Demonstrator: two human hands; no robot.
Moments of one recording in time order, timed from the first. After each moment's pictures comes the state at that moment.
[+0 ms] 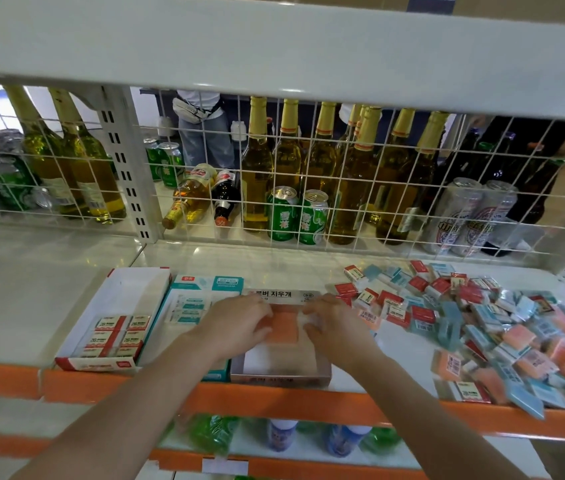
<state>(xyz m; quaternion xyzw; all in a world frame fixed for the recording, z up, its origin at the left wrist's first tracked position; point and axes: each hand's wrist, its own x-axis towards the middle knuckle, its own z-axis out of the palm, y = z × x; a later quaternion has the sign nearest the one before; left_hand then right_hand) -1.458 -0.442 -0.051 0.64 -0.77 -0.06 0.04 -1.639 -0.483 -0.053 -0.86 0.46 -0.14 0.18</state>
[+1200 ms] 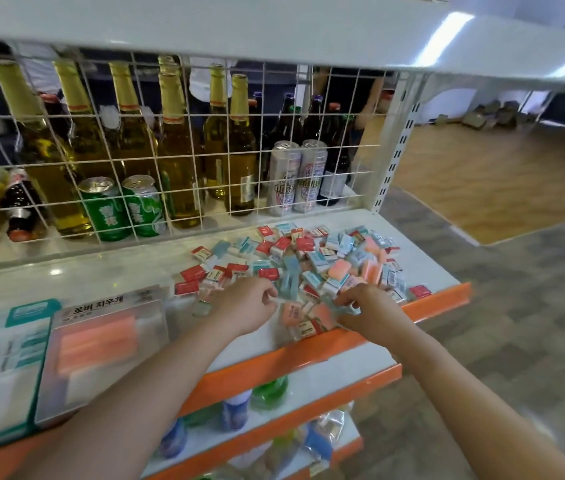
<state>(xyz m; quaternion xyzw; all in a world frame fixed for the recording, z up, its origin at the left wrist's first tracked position) -1.668 -0.508 -0.059 0.56 -0.79 -0.22 0.12 -1.877 -0.460 -0.038 -0.69 0.69 -0.09 0.17</state>
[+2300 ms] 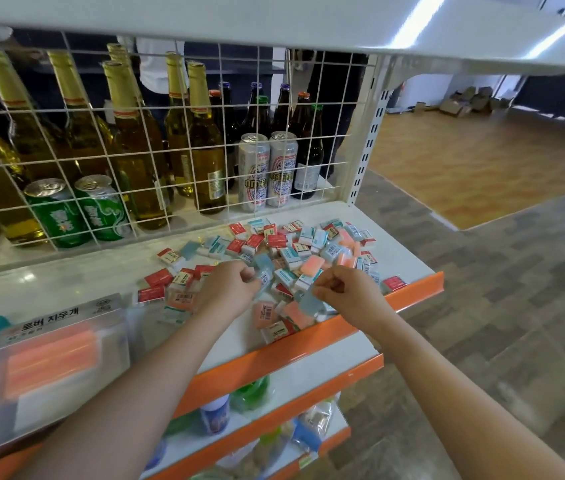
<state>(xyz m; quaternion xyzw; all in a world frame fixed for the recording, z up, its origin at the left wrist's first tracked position) -1.705 -0.527 -0.062 0.65 -0.68 -0.25 0.22 -1.892 -0.467 -0.036 -0.65 0.67 -0.26 0.23</state>
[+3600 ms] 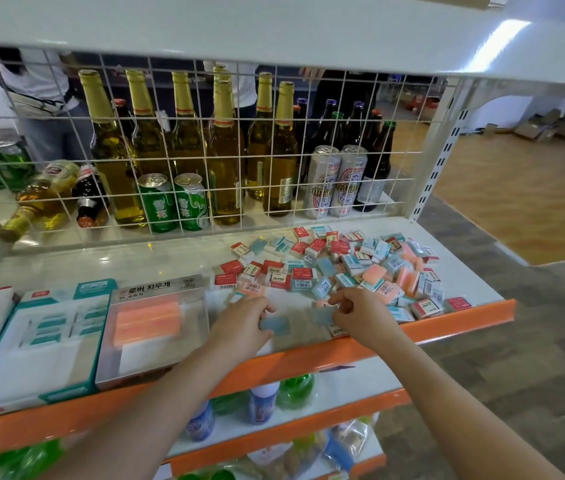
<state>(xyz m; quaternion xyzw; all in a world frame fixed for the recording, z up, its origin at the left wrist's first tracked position) -1.623 -0.464 -0.080 0.61 -0.74 -0.22 0.17 -1.824 -0.467 -0.051 -0.68 0.68 -0.17 0.23</state>
